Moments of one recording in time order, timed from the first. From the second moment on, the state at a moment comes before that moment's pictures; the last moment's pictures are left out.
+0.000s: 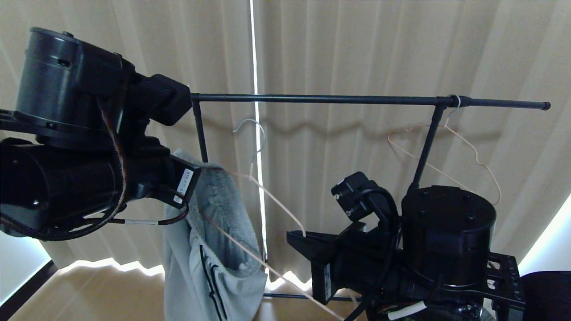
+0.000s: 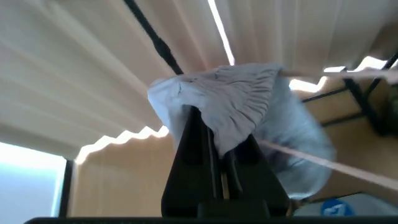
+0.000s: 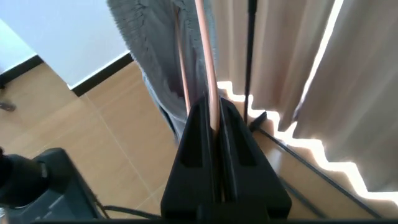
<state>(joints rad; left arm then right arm) -0.64 1.47 -1.17 0.22 0.50 0.15 0.94 1.72 -0.72 -0.70 -0.11 0.28</state>
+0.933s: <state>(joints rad) -0.54 1.52 -1.13 0.00 0.43 0.20 0.81 1.53 -0.52 -0.68 0.15 0.12</state>
